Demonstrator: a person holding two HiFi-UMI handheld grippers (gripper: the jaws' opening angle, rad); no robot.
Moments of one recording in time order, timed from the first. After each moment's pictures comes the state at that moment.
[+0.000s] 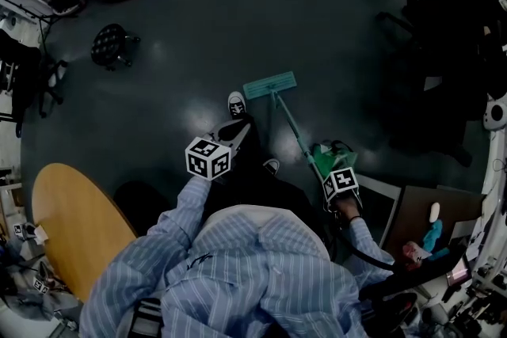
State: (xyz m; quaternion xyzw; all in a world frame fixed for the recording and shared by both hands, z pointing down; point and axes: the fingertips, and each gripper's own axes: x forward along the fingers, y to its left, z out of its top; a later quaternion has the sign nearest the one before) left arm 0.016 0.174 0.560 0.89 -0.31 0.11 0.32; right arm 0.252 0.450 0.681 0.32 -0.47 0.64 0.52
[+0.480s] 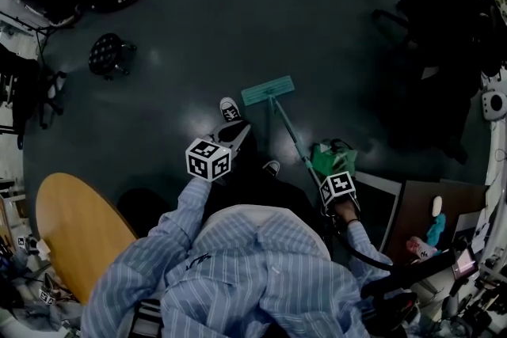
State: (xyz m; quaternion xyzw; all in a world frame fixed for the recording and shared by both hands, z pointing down) left arm 0.026 0.171 0.558 0.89 -0.30 0.12 0.32; right arm 0.241 0.469 0.682 0.31 -0.46 0.66 0.51
